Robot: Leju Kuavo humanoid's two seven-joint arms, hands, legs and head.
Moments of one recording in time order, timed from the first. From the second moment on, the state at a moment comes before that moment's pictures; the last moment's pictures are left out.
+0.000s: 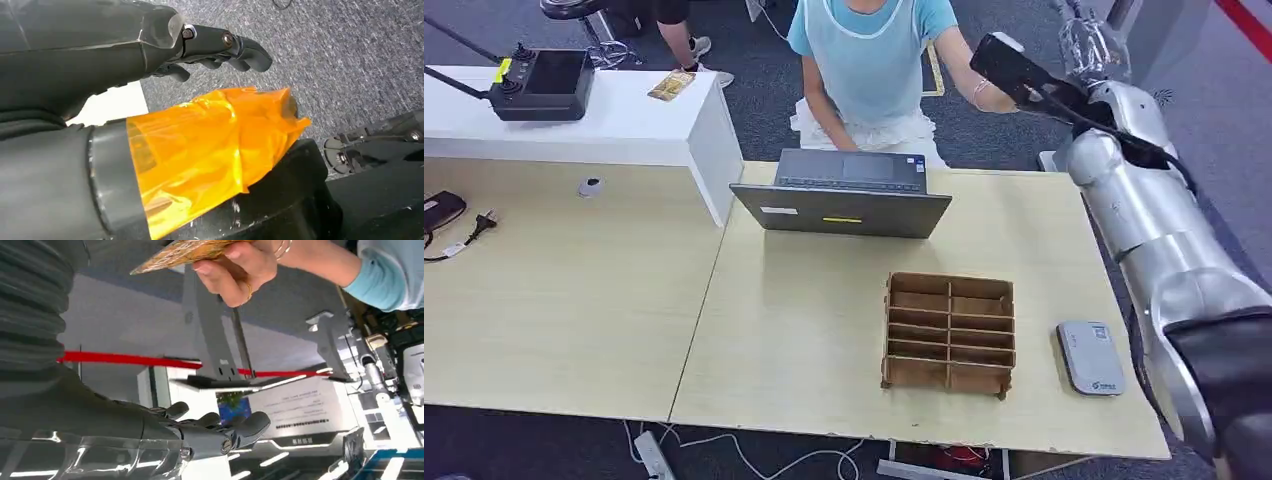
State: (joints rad) left arm -0.09 -0.21 0.99 -0.23 -1.45 0.15 0.02; right arm -1.19 -0.18 0.47 -0.74 0.93 -0.05 0.10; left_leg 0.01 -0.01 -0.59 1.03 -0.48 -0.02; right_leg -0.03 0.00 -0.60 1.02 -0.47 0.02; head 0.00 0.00
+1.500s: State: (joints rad) left arm -0.09 -0.21 0.99 -0.23 -1.44 0.16 0.02; right arm -1.11 -0.17 0.27 -0.89 0.65 0.00 0.04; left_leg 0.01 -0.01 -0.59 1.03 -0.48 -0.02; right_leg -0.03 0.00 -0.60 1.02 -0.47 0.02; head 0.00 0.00
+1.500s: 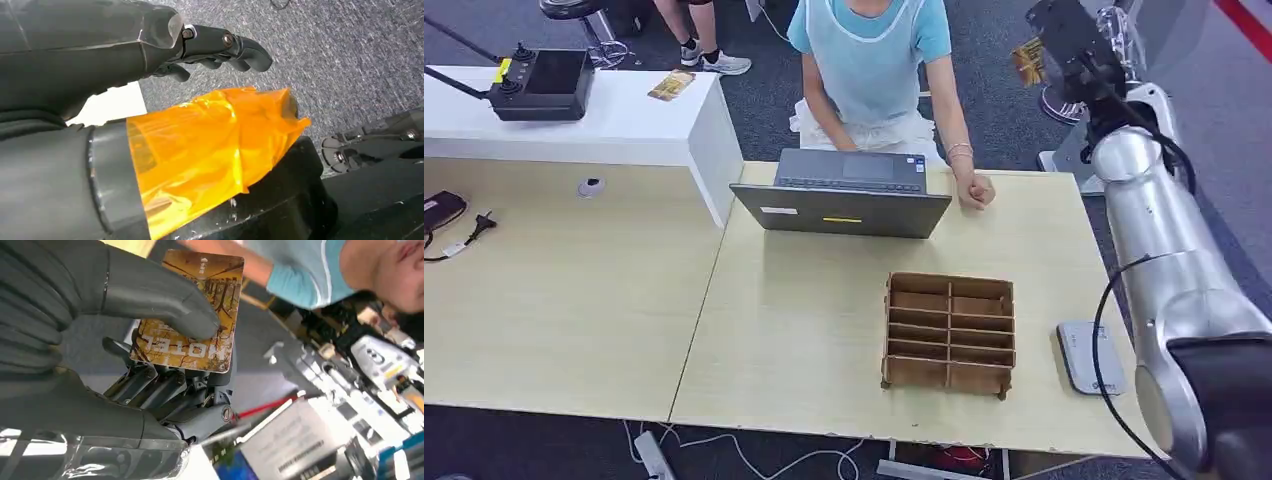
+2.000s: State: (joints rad) left arm -0.08 -0.21 0.99 -0.23 -1.42 0.16 0.01; right arm -1.18 -0.30 0.17 -0.70 0.30 0.42 -0.07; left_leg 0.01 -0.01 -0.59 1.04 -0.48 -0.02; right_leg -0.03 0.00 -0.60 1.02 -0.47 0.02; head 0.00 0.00
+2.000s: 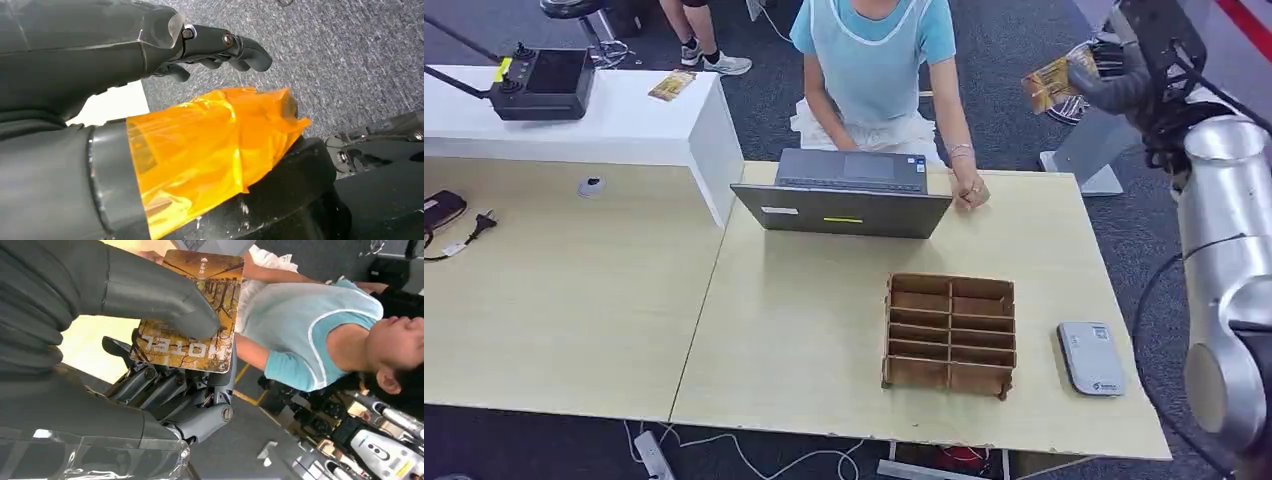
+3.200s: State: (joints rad) left arm -0.07 -0.20 1.00 -0.23 -1.41 0.18 0.00; right arm -0.14 -0.61 -0.18 -1.32 -0.23 0.41 -0.06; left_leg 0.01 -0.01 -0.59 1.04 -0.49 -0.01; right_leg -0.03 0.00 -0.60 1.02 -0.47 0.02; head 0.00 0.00
